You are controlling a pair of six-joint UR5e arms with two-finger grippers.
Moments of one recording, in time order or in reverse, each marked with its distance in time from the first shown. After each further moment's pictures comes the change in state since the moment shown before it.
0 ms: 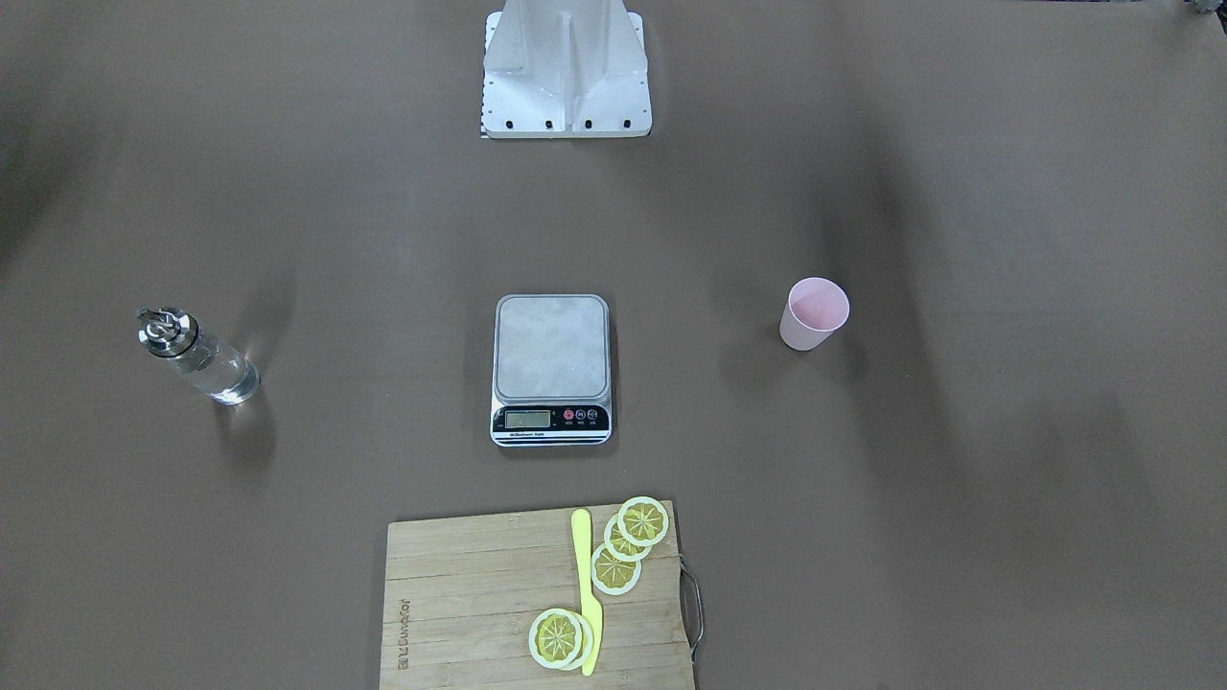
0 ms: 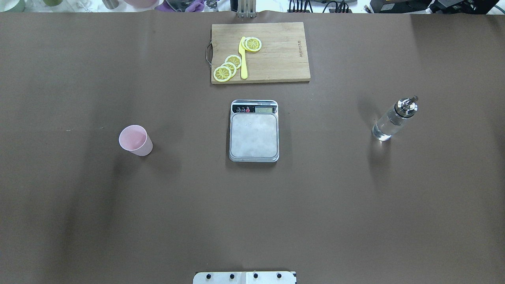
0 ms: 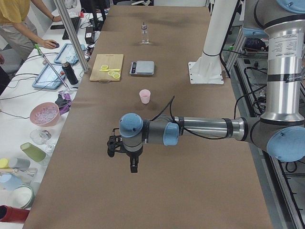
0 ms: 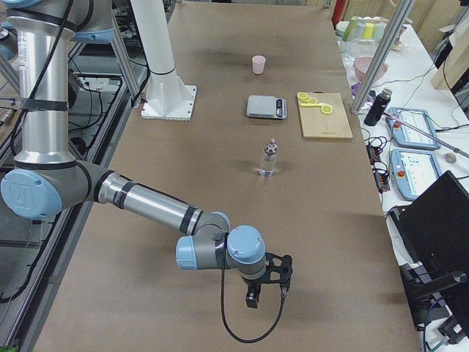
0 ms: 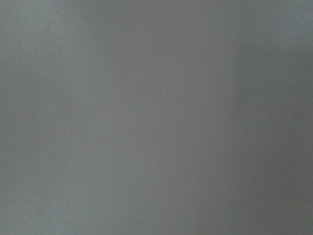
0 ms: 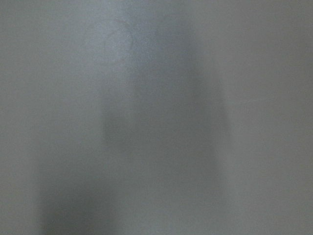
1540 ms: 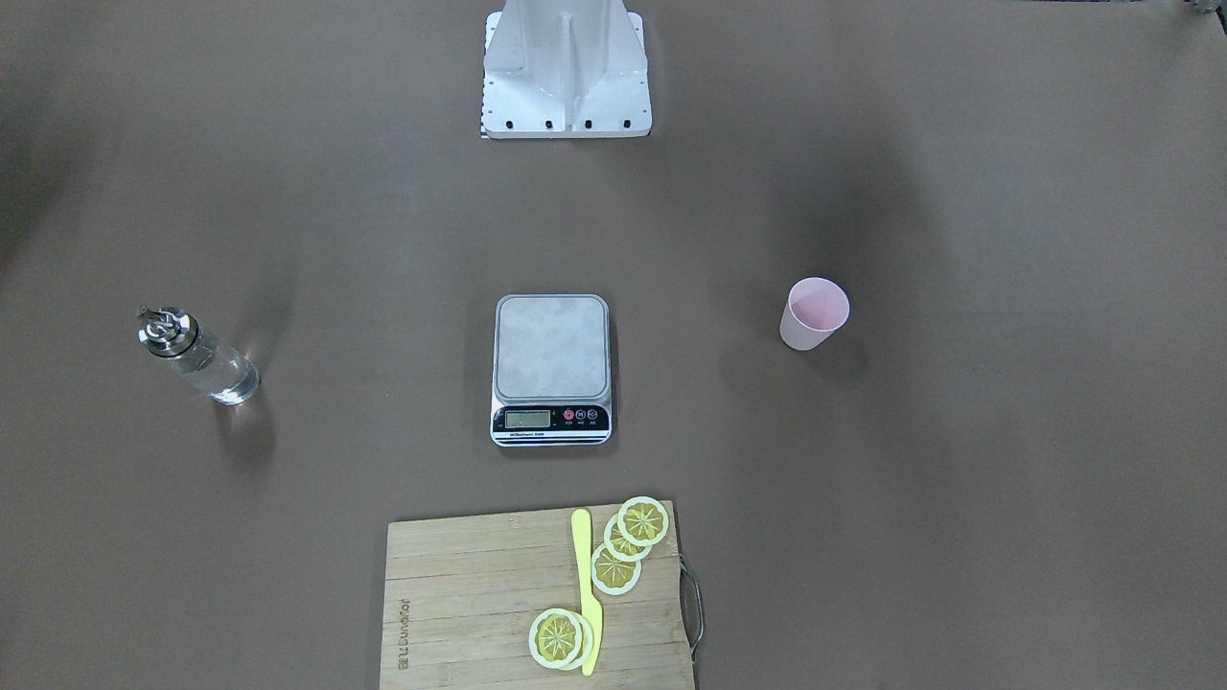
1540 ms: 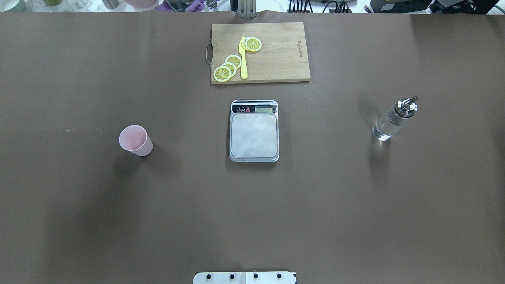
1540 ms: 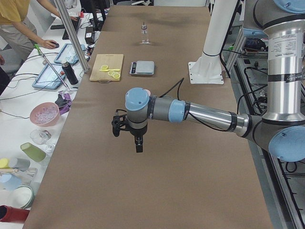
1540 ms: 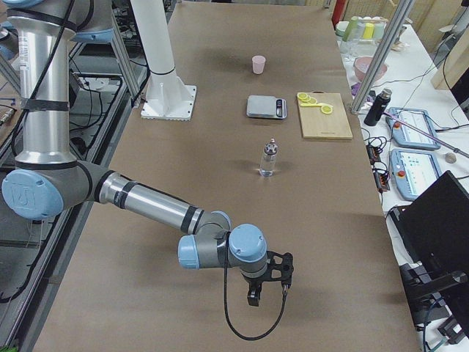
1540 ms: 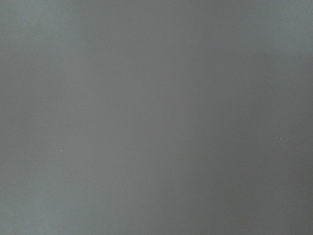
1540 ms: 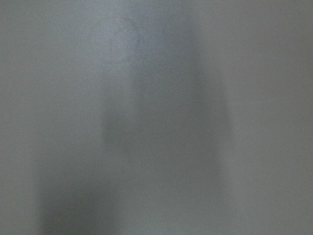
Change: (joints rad) left arm 0.117 -0.031 -0.256 0.166 0.053 -0.208; right arm -0.011 0.002 0.000 0.001 0.002 -0.010
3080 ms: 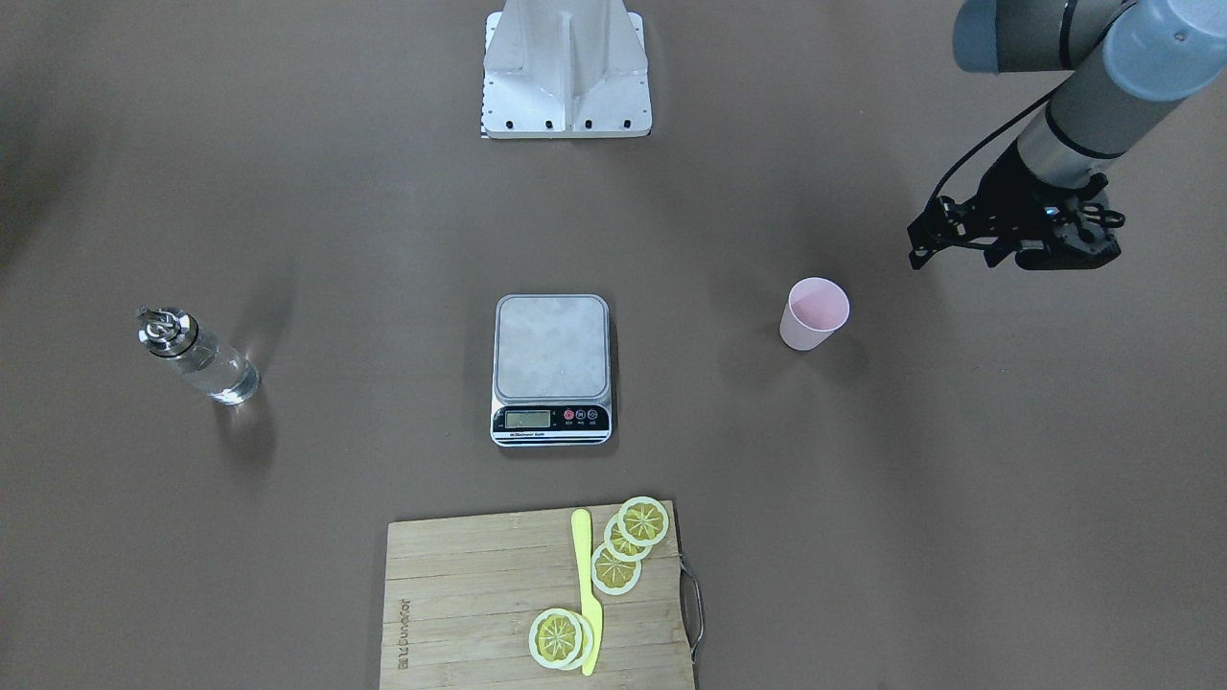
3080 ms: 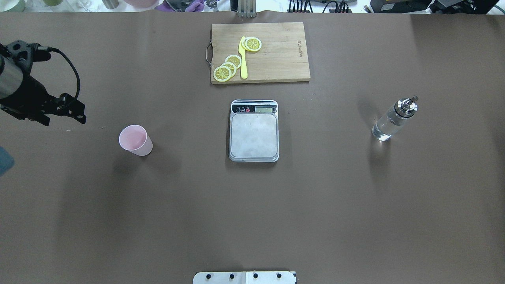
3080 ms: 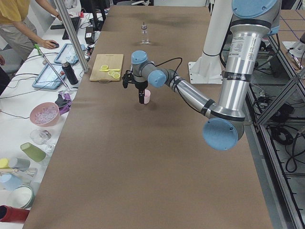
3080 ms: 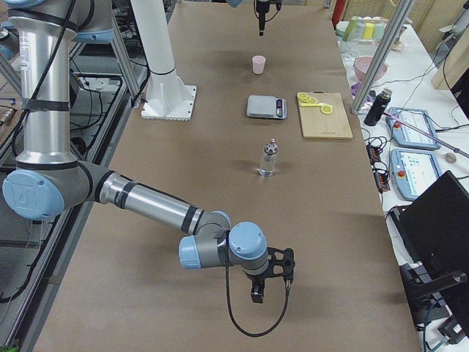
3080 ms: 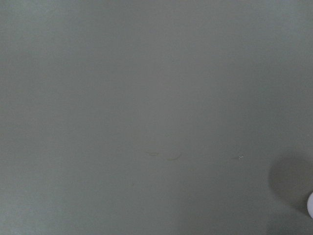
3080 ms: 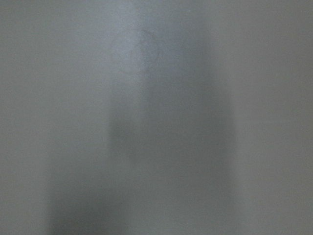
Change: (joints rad) left arm 0.523 -0.210 -0.039 -0.188 0.084 -0.586; right arm -0.015 -0.001 -0.009 0.101 0.010 -0.017
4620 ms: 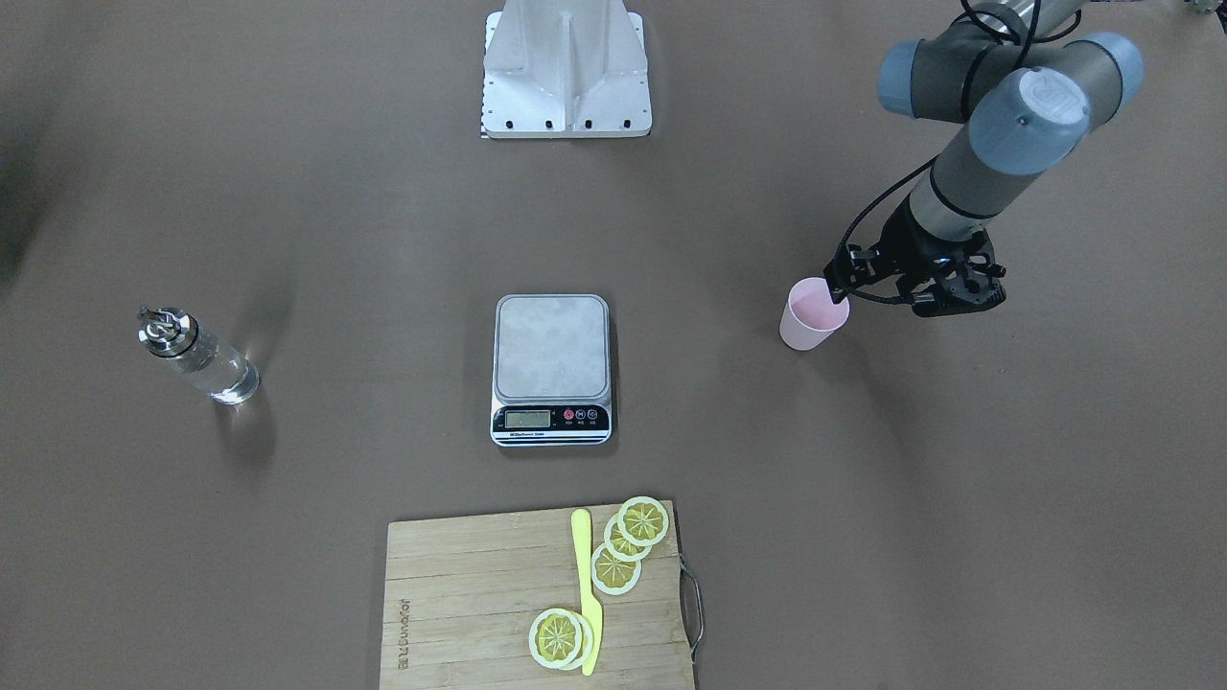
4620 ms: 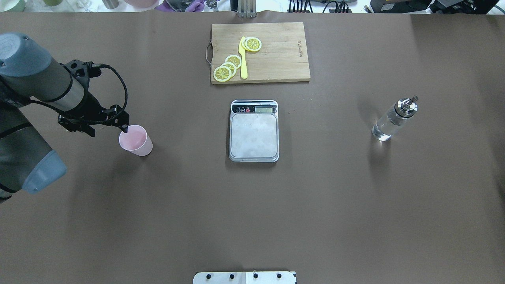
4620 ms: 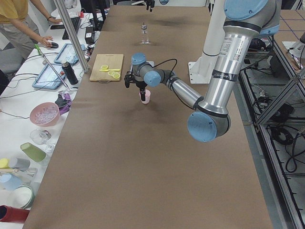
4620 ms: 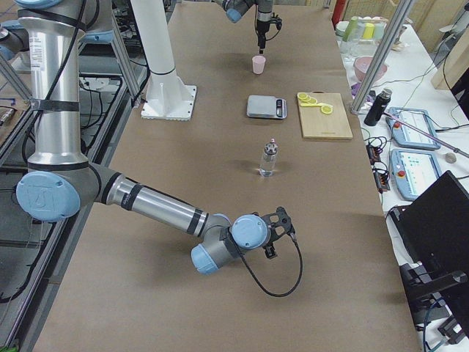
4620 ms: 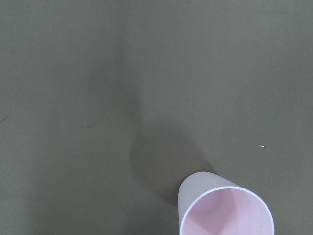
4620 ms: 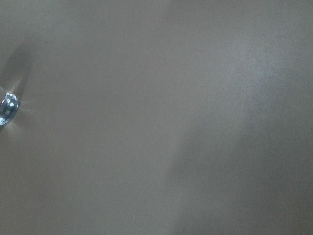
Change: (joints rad) left arm 0.106 -0.116 0.145 -0.036 0.044 -0.144; right arm -0.125 0.049 -0.101 0.399 0.301 -0.078
